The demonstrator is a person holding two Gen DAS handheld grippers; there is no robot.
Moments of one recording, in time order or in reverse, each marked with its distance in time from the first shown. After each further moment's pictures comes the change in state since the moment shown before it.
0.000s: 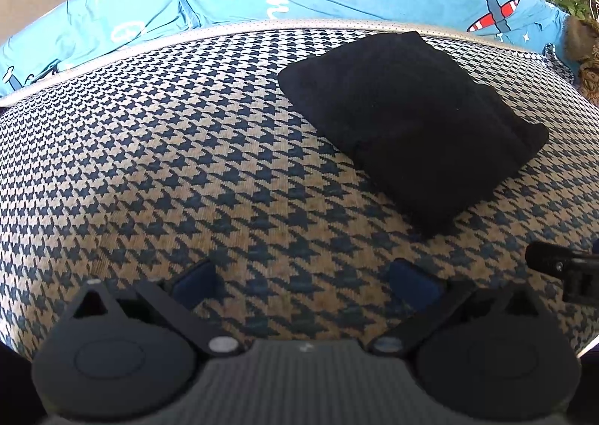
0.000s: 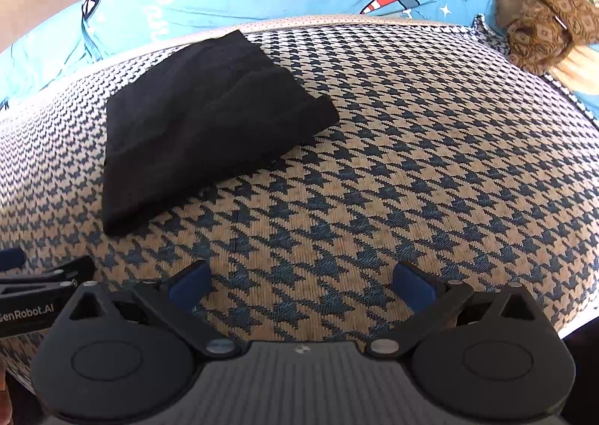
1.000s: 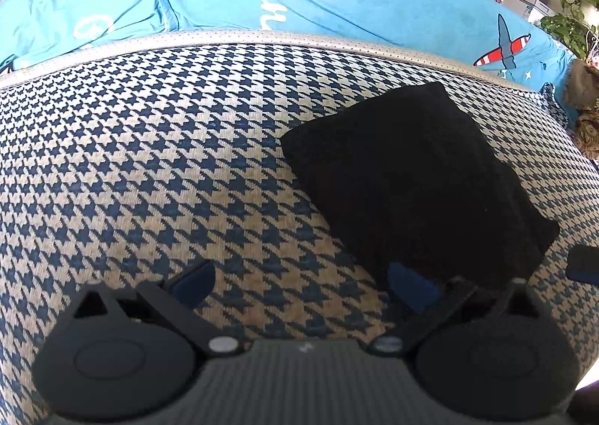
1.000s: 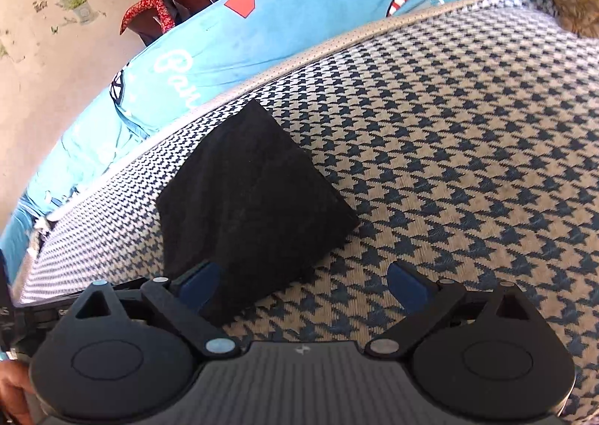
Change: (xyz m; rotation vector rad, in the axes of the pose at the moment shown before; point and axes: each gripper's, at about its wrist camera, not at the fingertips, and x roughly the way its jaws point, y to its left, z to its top) left arm 0.049 0.037 0.087 -0.053 0.056 -0.166; right arm 0.026 -0.070 0.078 0.200 0.051 0.380
